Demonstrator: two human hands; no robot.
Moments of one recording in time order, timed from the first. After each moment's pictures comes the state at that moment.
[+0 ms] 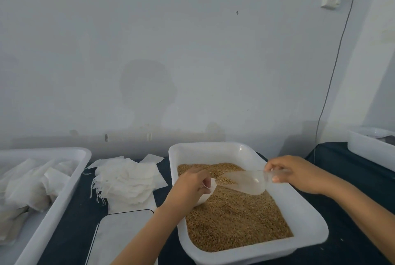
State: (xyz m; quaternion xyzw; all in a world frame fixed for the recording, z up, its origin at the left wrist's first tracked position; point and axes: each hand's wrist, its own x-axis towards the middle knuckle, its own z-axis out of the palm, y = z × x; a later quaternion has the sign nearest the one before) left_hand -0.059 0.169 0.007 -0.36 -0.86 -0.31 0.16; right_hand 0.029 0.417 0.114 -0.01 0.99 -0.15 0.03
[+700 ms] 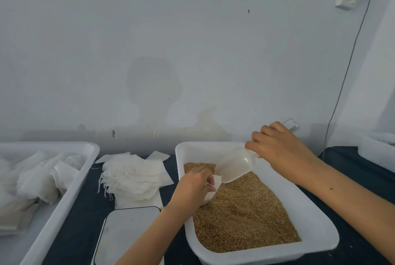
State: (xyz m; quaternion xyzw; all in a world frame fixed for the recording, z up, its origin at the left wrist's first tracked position) left_hand -0.060 0.167 0.003 -0.31 -0.88 -0.33 0.17; right_hand 0.002 0.366 0.134 -0.19 0.90 0.31 -0.22
